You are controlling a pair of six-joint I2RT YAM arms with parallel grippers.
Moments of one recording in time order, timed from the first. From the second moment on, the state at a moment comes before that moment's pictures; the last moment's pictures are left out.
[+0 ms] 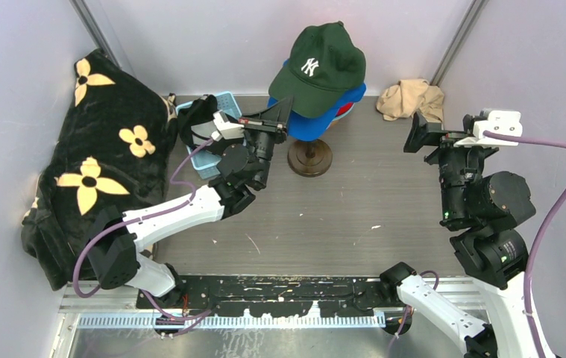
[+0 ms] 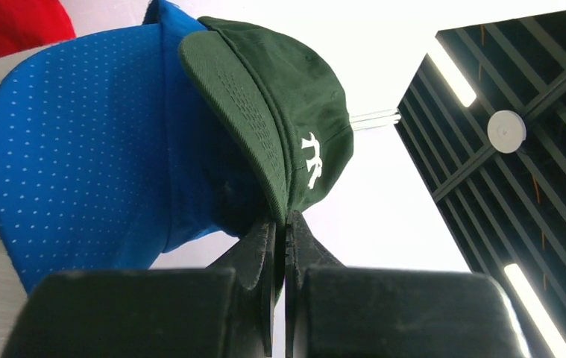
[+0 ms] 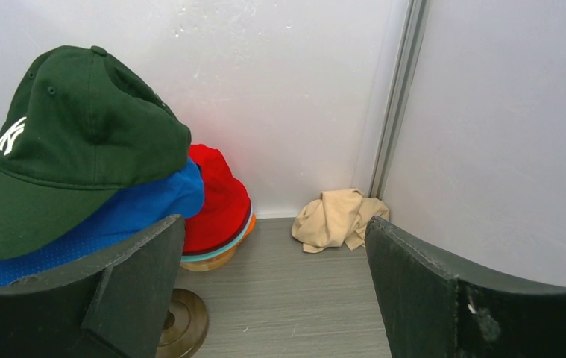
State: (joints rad) left arm -0.95 1.46 1.11 0.81 -0.71 -1.29; right arm 0.49 0.70 1.36 -0.38 0.57 -0.15
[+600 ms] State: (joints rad) left arm -0.95 1.40 1.14 0.52 -0.74 -1.42; right arm 0.49 0.70 1.35 -0.38 0.56 -0.15
